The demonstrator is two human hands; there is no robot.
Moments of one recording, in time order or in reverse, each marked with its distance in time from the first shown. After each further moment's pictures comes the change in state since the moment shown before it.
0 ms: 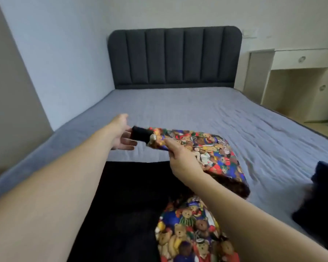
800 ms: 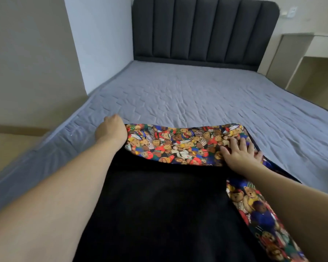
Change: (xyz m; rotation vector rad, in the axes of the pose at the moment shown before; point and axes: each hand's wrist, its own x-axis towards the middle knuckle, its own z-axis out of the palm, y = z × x) left_hand 0.018 -0.149 -0.190 1.020 0.599 0.297; right_hand -0.039 0.024 0.081 -0.606 -0.265 0.637
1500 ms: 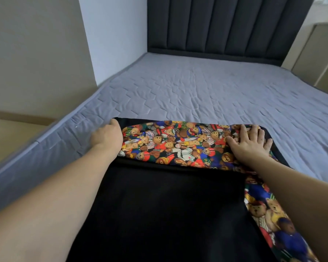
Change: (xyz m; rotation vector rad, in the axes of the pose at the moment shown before) left_hand 0.008 -0.039 0.048 0.250 -0.030 0.003; right_hand 0.058 -0.025 0.014 0.065 0.093 -0.058
